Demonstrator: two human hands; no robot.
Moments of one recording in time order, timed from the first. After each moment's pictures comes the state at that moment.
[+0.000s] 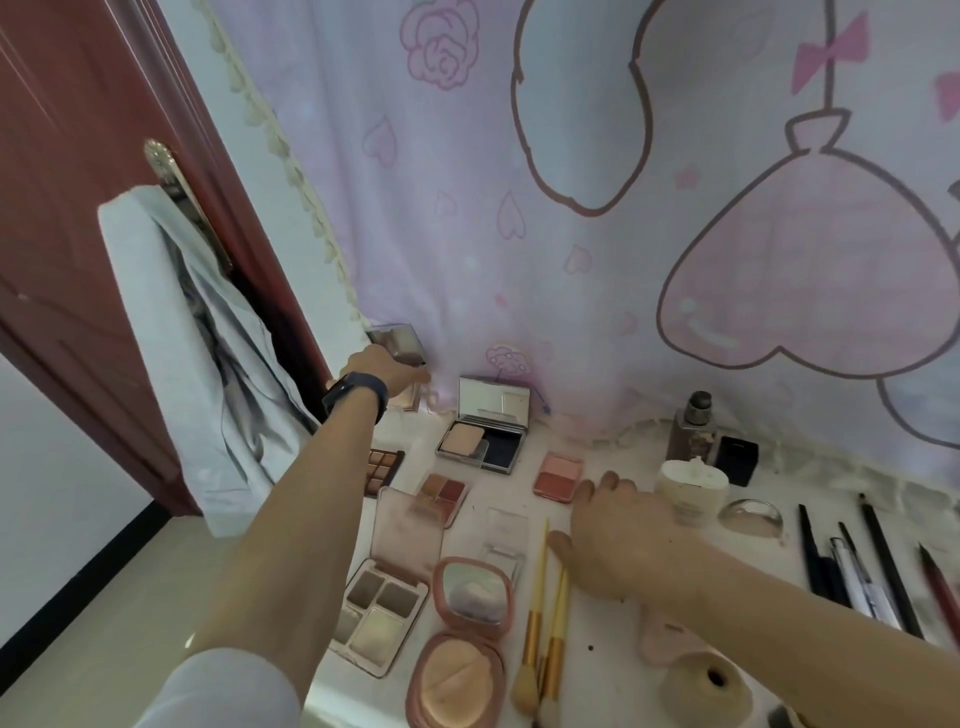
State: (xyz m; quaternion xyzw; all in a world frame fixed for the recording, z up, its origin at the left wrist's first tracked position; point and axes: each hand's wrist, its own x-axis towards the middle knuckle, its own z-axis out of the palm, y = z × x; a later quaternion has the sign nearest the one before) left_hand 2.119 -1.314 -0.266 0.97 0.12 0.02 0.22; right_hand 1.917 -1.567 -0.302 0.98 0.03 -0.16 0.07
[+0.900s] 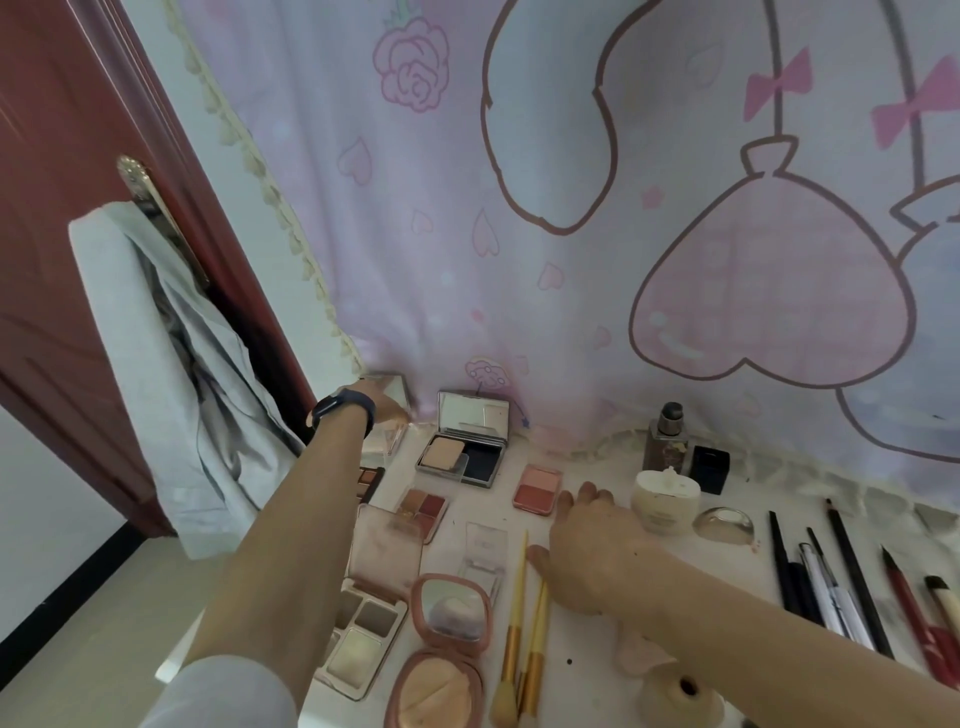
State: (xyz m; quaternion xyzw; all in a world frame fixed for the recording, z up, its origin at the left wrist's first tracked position) left_hand 2.119 -1.322 -0.274 0.98 0.10 -0.12 0.09; right_hand 1.920 -1.566 -0.304 0.98 0.01 -0.19 0.05
